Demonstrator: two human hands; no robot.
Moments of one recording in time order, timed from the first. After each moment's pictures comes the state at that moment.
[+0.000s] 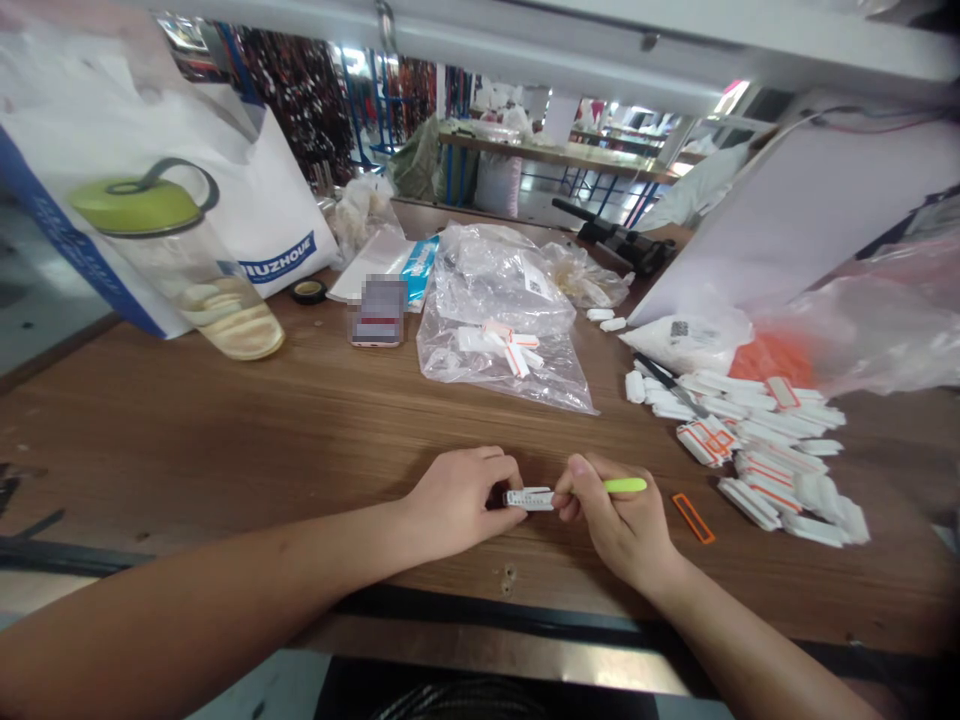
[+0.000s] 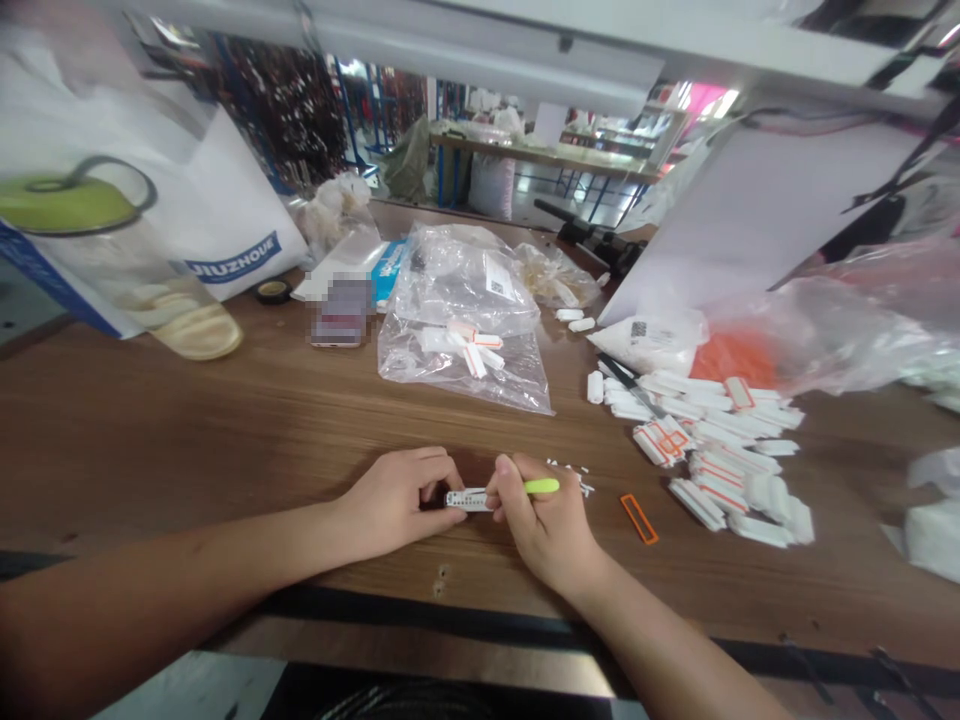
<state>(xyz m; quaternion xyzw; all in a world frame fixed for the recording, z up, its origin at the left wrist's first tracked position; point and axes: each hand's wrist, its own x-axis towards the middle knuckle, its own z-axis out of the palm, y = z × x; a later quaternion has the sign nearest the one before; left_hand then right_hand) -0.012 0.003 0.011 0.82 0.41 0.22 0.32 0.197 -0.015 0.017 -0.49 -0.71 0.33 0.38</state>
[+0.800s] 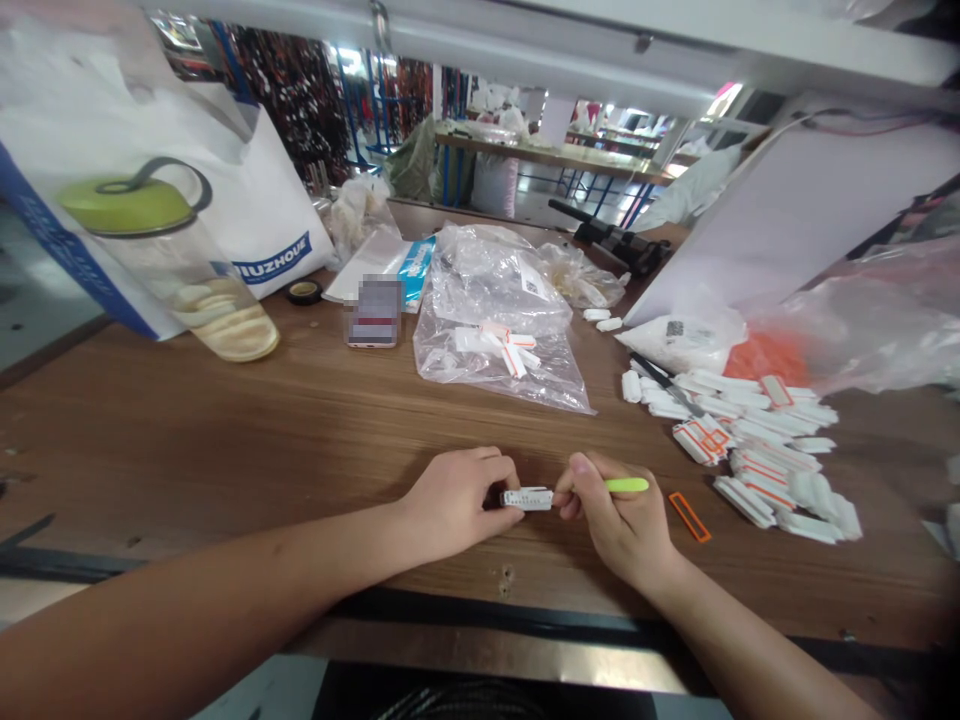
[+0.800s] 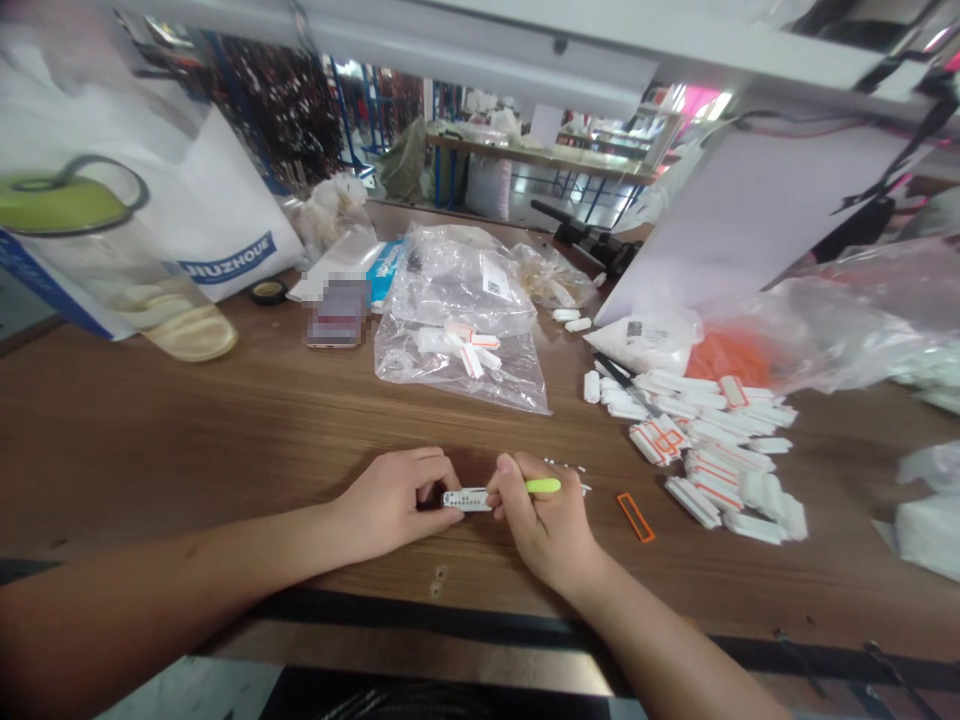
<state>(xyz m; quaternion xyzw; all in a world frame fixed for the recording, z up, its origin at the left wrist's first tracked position) -0.013 0.003 0.008 0.82 0.41 0.23 0.33 0.198 -0.015 0.017 -0.49 -0.71 0.32 0.40</state>
